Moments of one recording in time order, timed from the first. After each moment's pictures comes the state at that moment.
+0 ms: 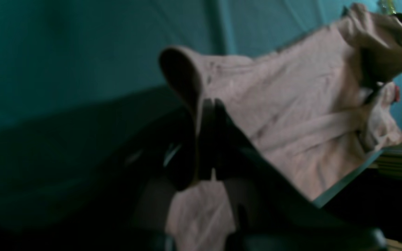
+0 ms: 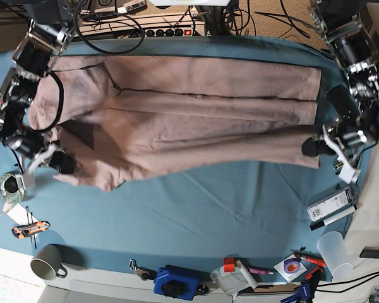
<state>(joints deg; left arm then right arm) -7.0 -14.9 -29.6 84.2 -55.4 -30.3 82.0 12.7 23.6 33.6 78.1 54.6 40.0 -74.8</state>
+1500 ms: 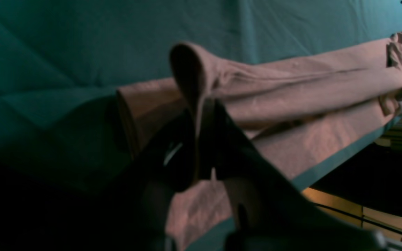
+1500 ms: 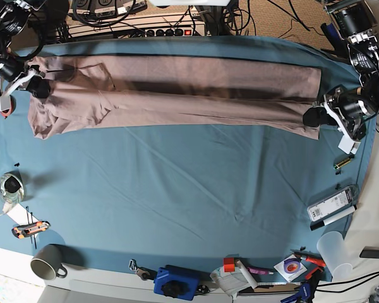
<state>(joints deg) 3.4 -15.6 -30.1 90.6 -58.1 -32.0 82.3 -15.1 21.8 53.9 90.8 60.2 40.0 -80.1</state>
